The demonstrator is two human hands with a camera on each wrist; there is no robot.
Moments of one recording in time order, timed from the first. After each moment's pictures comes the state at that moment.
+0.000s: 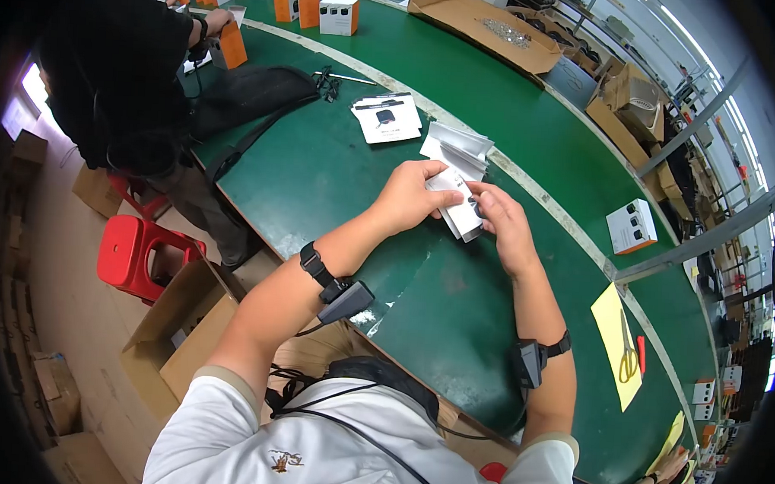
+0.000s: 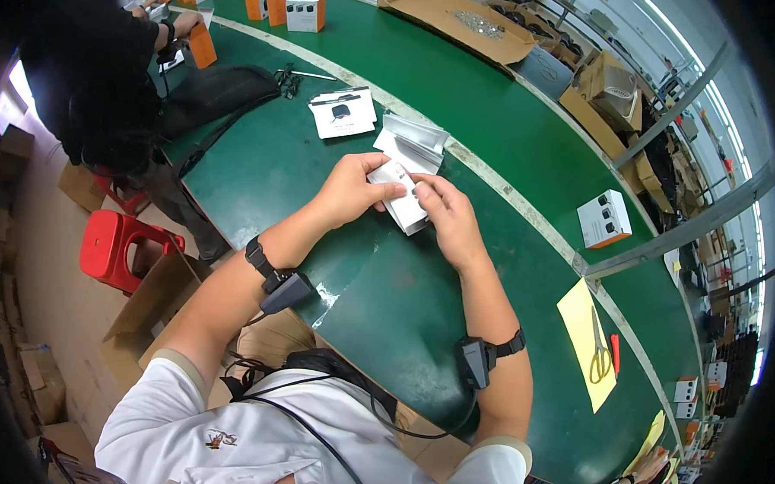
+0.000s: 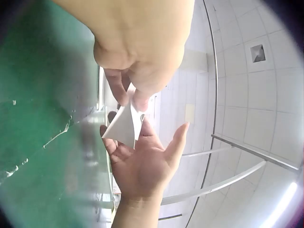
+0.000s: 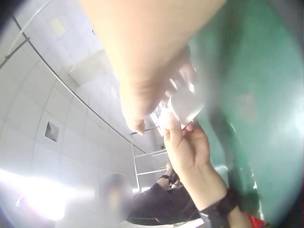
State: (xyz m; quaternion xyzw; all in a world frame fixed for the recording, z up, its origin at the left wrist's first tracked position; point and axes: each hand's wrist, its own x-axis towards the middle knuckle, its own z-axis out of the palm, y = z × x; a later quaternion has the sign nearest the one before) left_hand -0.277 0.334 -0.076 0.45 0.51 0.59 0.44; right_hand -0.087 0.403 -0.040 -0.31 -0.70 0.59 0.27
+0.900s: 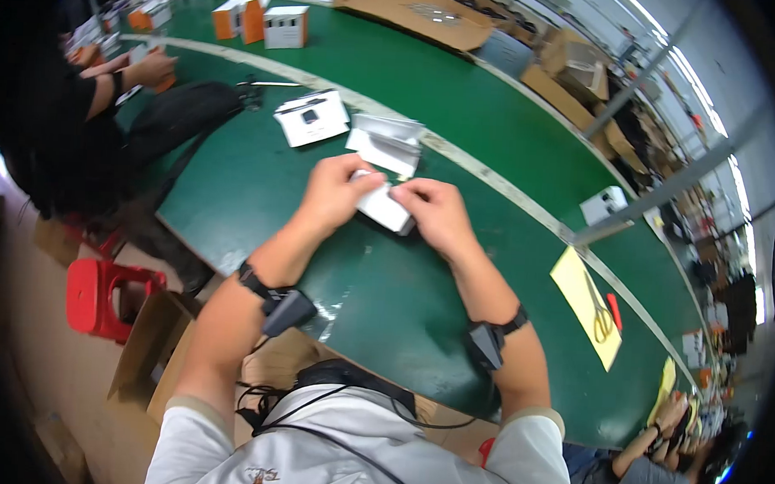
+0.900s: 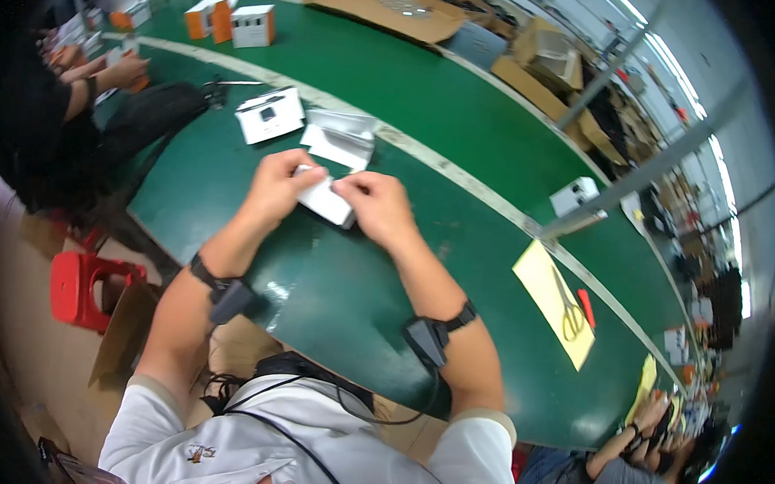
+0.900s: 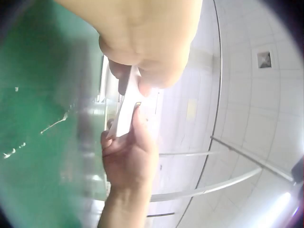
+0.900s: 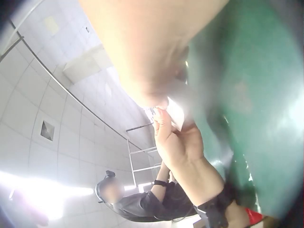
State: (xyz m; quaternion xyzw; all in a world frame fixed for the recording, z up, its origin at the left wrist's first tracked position) left_hand -0.282 0.338 -0.097 0.48 0.54 0.60 0.34; right_hand -0.101 0.404 -0.070 -0.38 -0.77 0.44 0.28
